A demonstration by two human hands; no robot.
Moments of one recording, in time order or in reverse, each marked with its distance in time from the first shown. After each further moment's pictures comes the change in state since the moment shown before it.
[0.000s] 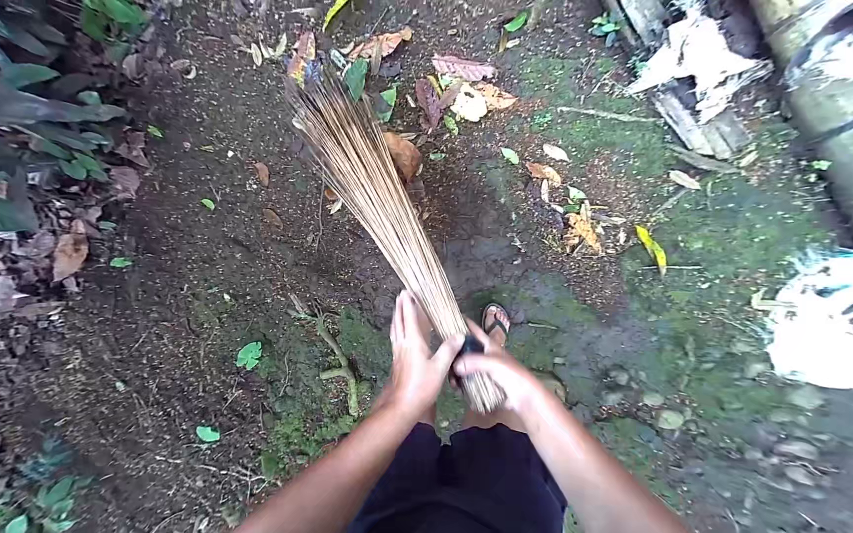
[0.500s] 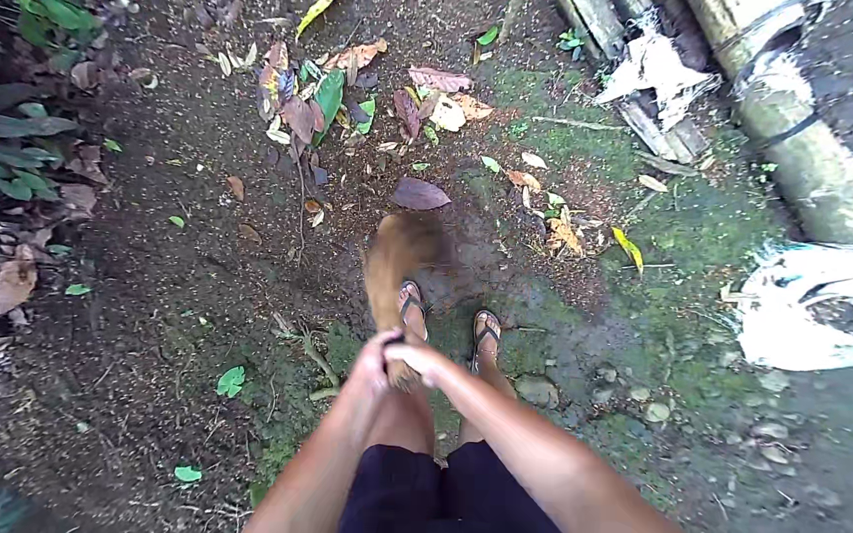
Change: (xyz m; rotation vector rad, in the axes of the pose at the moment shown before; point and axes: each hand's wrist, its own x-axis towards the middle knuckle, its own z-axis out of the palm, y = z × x) left_hand 0.077 -0.050 -0.037 -0.961 0.040 -0.731; right_hand 0.115 0.014 0.074 -0.165 0.003 0.071
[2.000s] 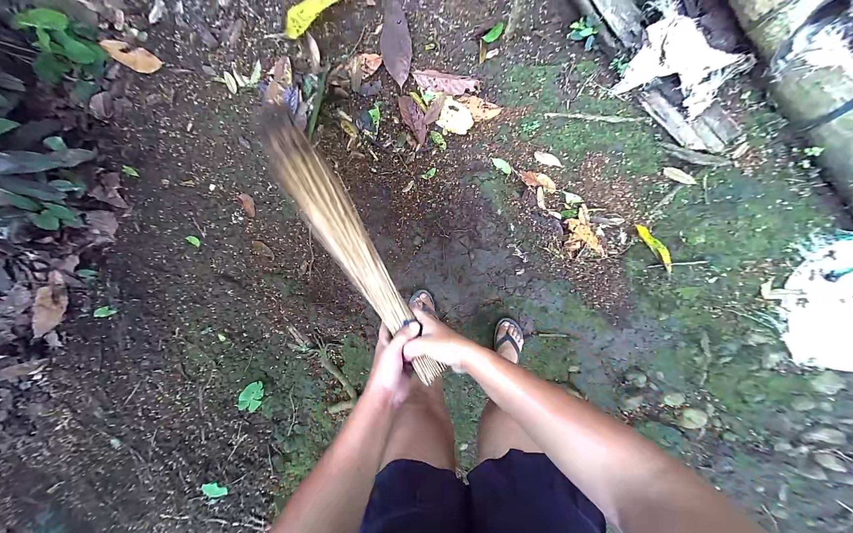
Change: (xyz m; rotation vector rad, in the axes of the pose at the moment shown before) left_hand 0.002 0.024 0.020 0.151 -0.161 0.285; right_hand 0.019 -0.062 -0.030 -0.181 -0.148 -0.100
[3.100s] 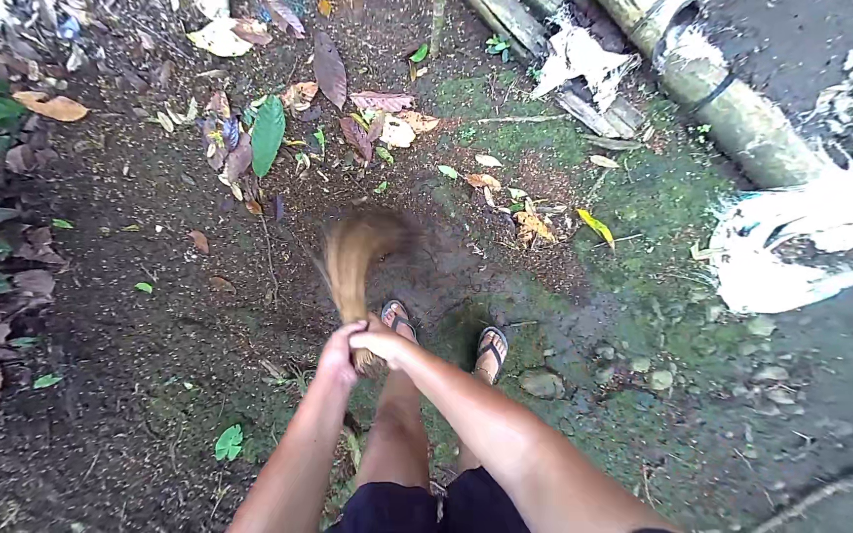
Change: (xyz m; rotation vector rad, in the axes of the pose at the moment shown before) left_hand 0.044 0.031 0.008 0.066 0.176 -0.169; right_hand 0.043 0.012 0.013 0.284 0.188 -0.023
